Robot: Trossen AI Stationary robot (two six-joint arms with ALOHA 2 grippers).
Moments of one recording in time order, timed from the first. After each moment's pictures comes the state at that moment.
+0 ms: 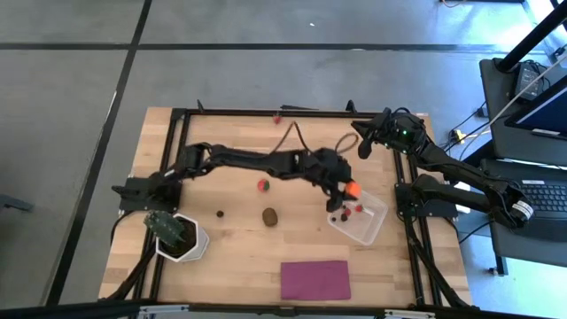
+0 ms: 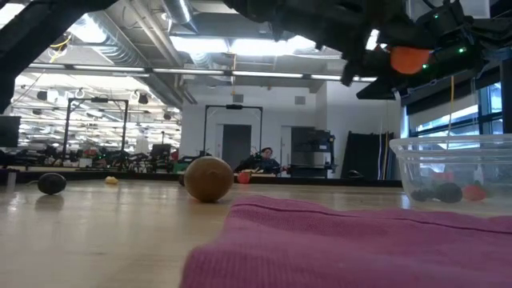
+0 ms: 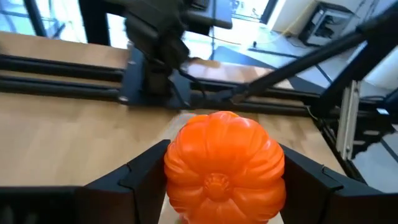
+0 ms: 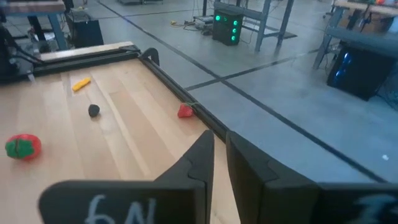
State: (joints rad) left arm 0.02 2.25 1.94 -0.10 0.20 -0.15; right arm -0.78 0.78 0.38 0.18 -0.17 -0.08
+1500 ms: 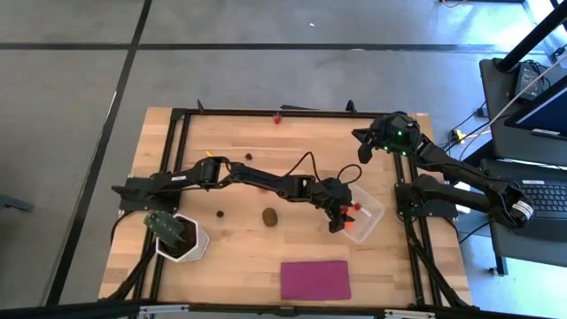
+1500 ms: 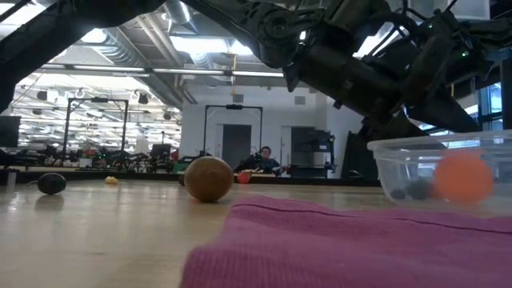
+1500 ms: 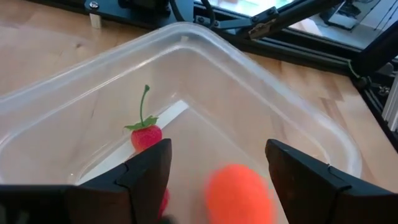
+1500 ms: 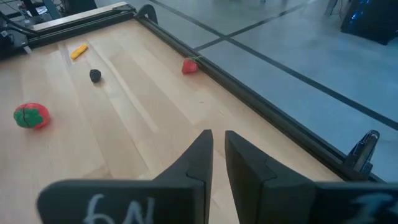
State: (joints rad) left arm -0.05 2.45 1.94 0.00 0.12 -0.26; right arm -0.78 0.78 0.38 0.01 -0.18 -0.01
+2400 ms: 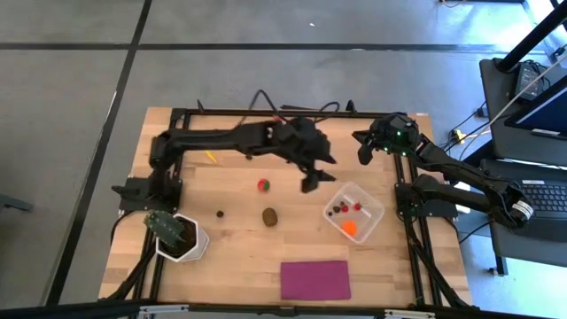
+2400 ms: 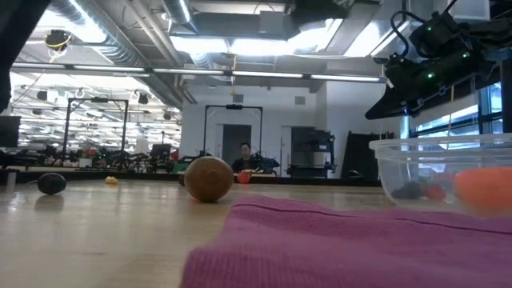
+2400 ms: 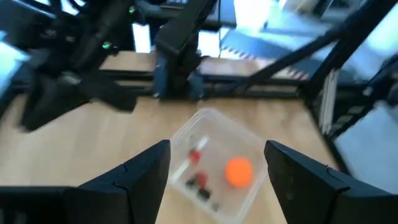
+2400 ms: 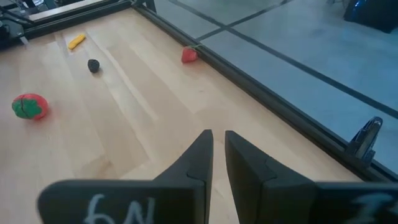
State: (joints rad) left arm 0.09 1.93 1.94 -0.53 0.20 -0.02; right arm -0.78 0.78 0.38 -0.03 -0.17 -0.01
